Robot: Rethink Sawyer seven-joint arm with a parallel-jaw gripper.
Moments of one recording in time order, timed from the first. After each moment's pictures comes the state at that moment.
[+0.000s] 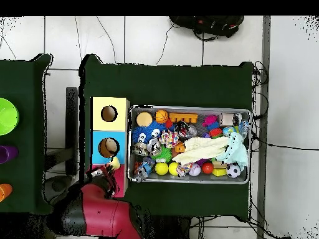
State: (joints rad) arm 0.39 -0.84 -0.33 2.05 0.25 0.21 2.74
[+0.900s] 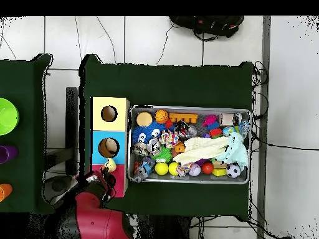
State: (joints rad) arm 0.44 -0.83 -0.33 2.11 0.28 0.08 2.74
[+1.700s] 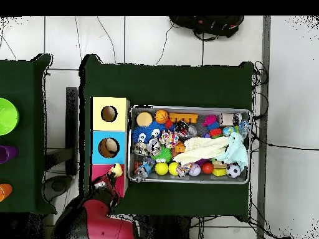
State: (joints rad) arm 0.39 -0.89 -0.30 2.21 0.29 0.00 2.74
